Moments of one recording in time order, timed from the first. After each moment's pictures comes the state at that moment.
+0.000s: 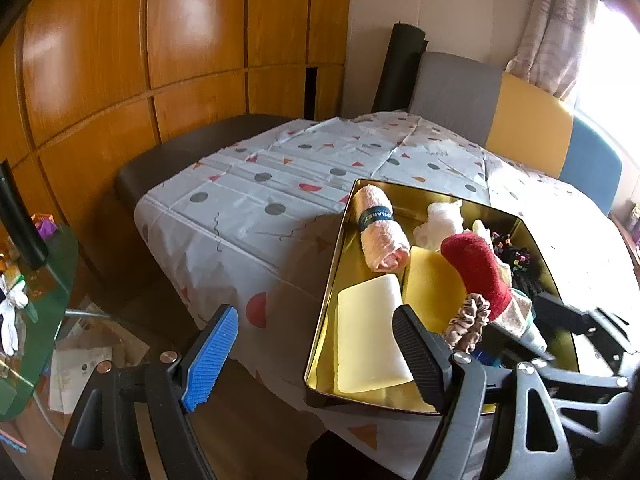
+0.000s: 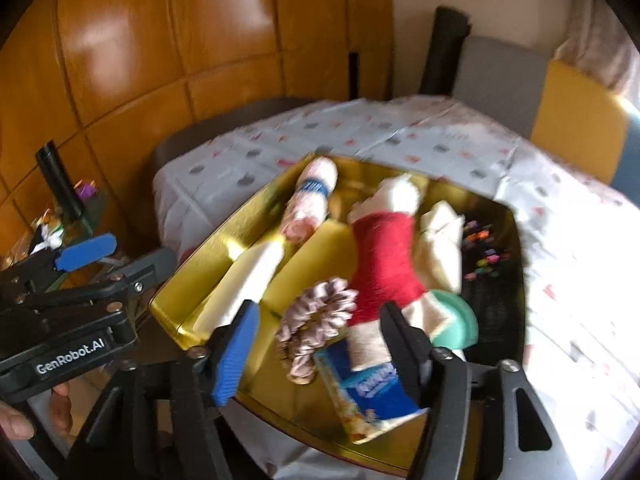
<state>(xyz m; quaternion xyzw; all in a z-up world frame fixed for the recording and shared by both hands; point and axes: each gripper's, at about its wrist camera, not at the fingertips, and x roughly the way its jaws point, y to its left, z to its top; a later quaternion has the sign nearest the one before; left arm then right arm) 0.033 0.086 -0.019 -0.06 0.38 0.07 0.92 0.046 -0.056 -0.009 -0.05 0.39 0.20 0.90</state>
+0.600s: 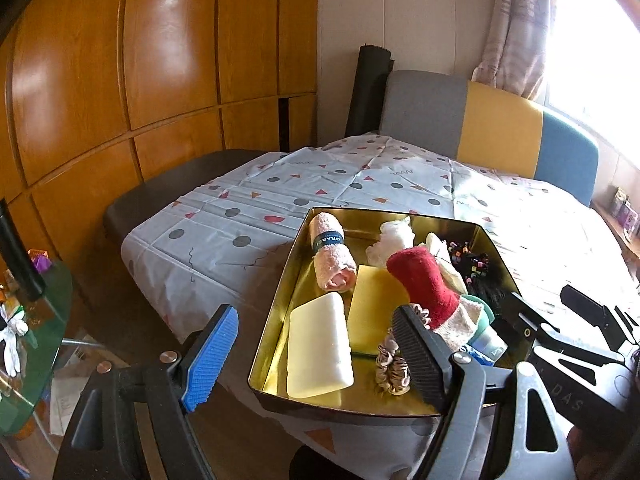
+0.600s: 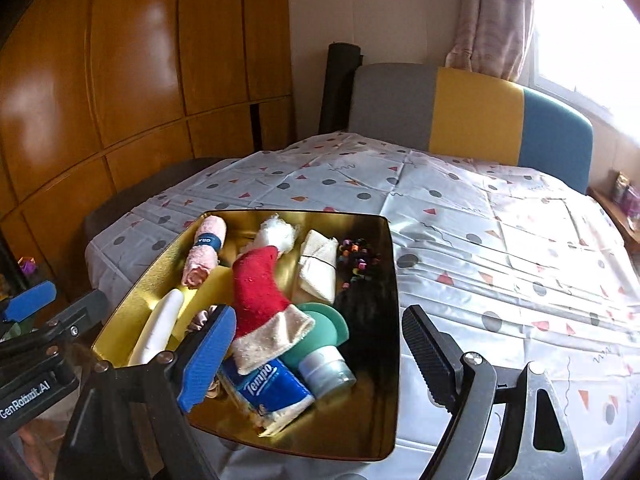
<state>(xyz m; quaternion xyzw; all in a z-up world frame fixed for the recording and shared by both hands) 0.017 0.043 0.003 -0.03 0.33 0.04 0.94 0.025 -0.119 0.004 0.01 0.32 0.06 0.95</state>
